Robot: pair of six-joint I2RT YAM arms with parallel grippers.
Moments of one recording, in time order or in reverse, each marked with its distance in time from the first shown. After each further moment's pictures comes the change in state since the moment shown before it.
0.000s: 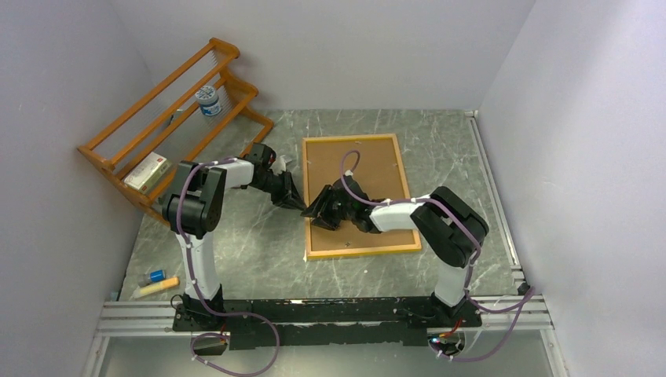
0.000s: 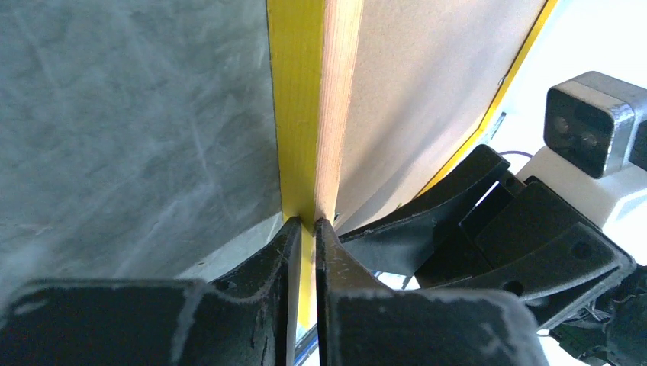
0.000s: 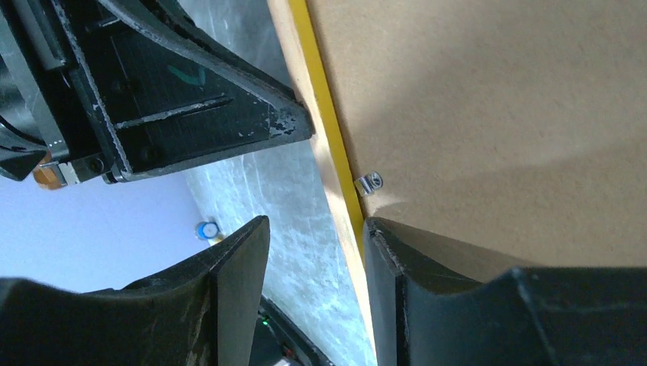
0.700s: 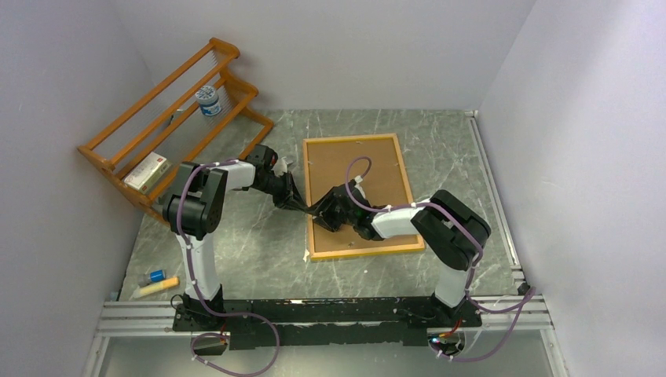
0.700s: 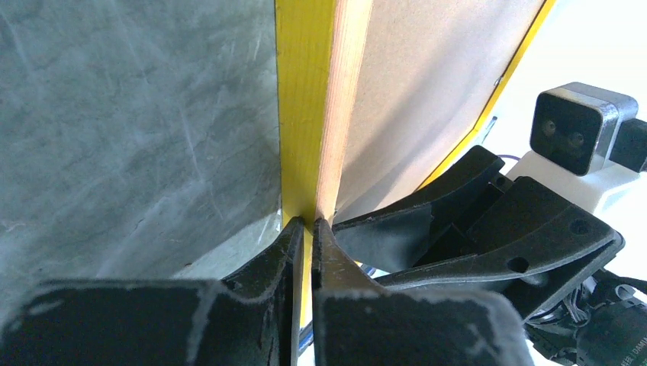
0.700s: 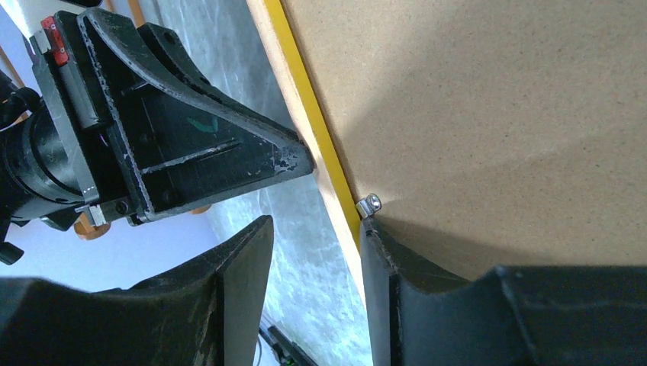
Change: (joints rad) left arm -0.016 -0.006 -0.023 0.026 -0.003 -0.050; right arm 0.027 -0.020 -0.068 0.086 0.163 0.150
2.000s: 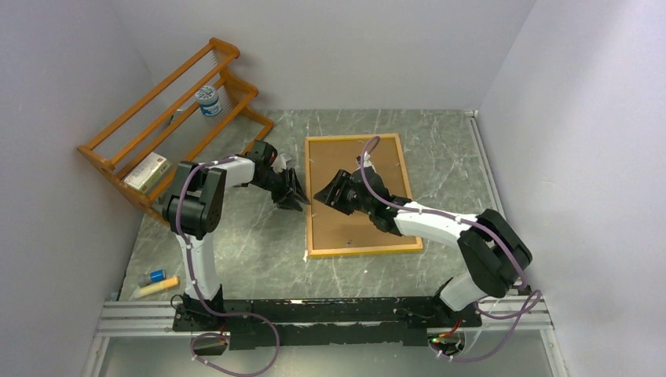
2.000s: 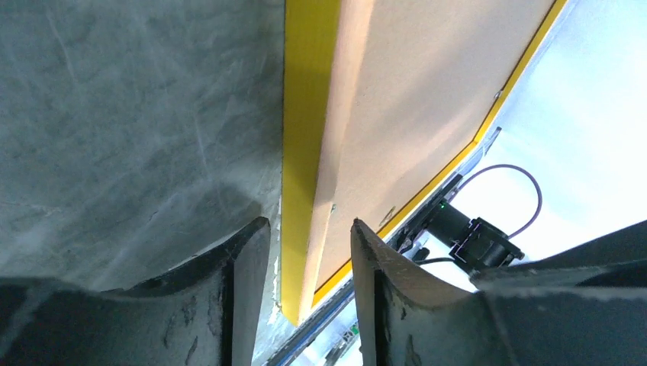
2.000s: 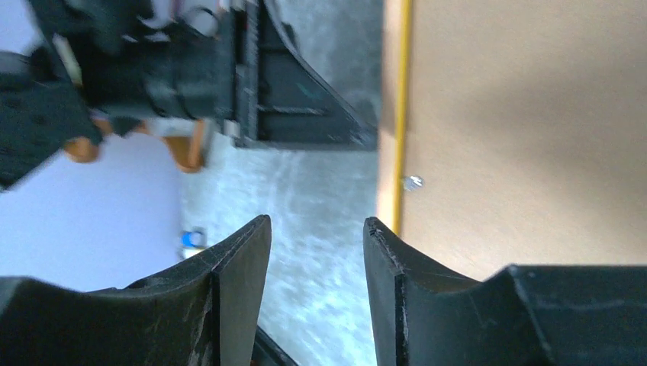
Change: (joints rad) left arm 0.011 -0.004 0.047 -0.066 -0.031 0.006; right arm -0.061 -0.280 -0.002 -0.111 -0.027 -0.359
